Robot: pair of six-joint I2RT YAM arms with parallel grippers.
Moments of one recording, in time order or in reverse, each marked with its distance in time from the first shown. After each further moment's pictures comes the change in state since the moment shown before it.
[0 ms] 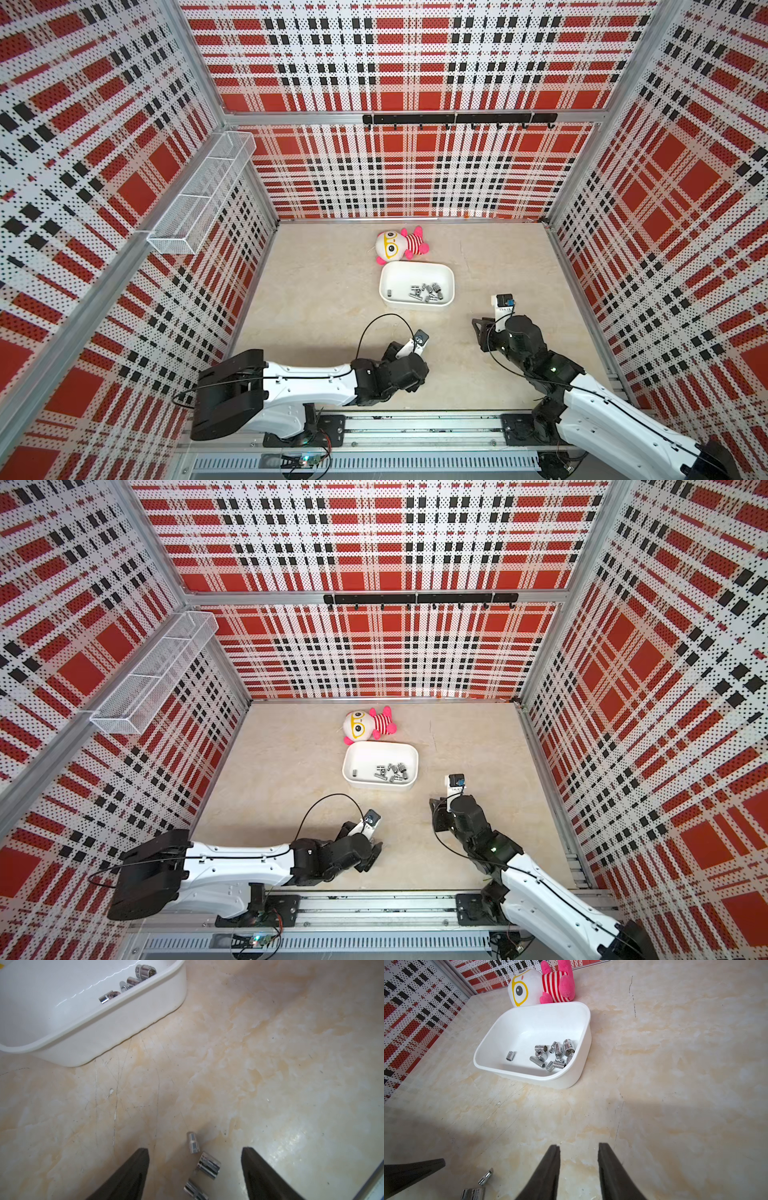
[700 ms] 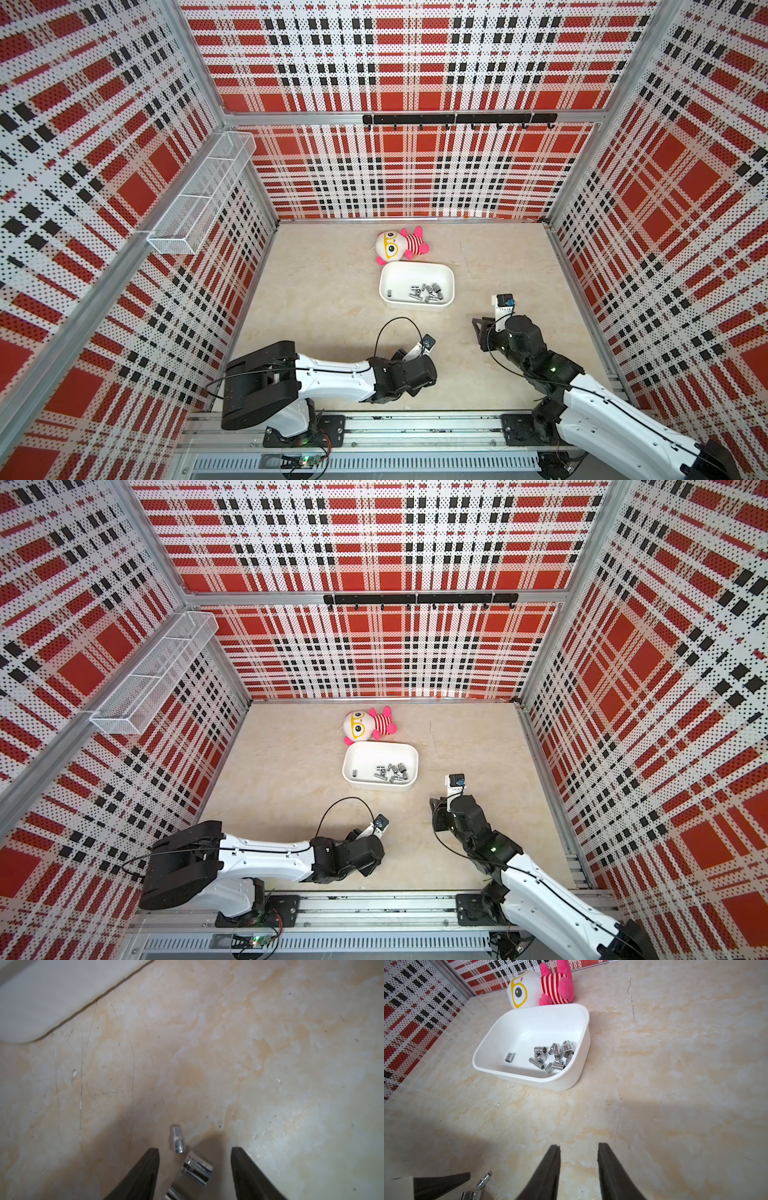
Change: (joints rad) left arm 0.000 0.161 0.064 -0.046 0.059 -0.041; right arm 0.000 0.003 0.000 0.007 0.003 0.000
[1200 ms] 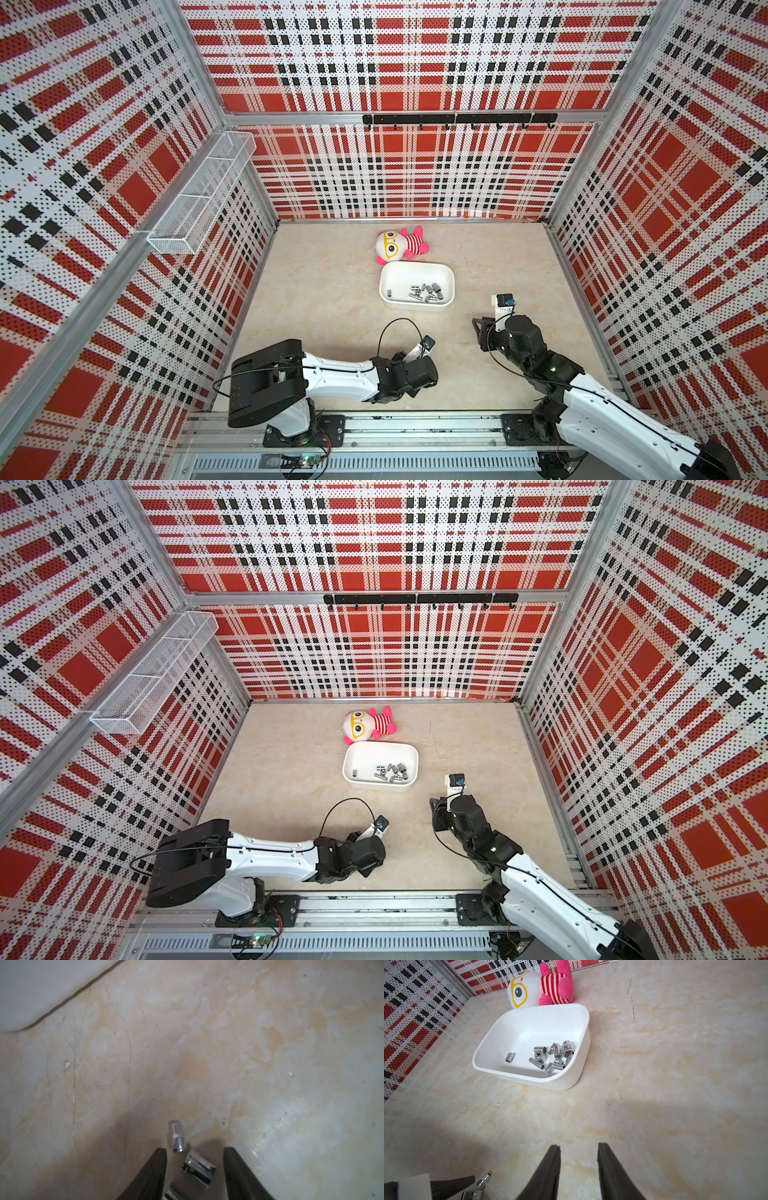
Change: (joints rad) left arm 0.000 0.045 0.003 -0.017 0.005 -0.019; right arm 0.000 0.001 0.000 0.000 0.000 -0.001
